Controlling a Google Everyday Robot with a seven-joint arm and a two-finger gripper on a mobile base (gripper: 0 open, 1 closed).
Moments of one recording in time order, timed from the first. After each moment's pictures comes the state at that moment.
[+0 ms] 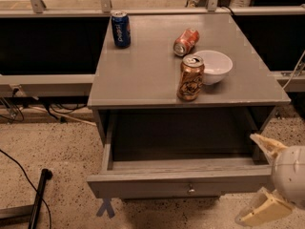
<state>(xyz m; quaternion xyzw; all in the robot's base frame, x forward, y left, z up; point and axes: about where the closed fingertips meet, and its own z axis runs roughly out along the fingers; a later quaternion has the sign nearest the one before) 0.339 -0.199 0.820 -0.54 0.78 0.04 0.30</state>
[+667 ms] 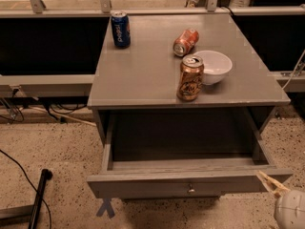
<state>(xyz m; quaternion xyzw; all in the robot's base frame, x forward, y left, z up) 0.314 -0.236 0.707 -0.54 0.77 0.07 0.33</state>
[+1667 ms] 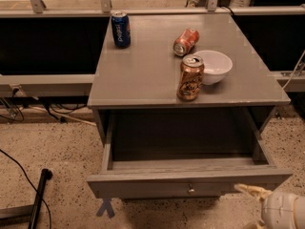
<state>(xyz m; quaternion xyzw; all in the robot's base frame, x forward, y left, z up) 0.320 -0.228 0.665 -0.58 0.75 0.10 0.32</state>
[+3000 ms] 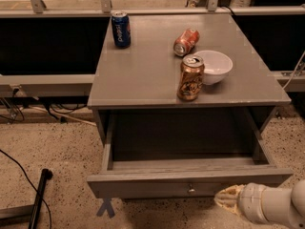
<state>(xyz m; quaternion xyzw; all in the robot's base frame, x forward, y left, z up) 0.370 -0.216 0.588 -0.57 0.75 0.09 0.33</state>
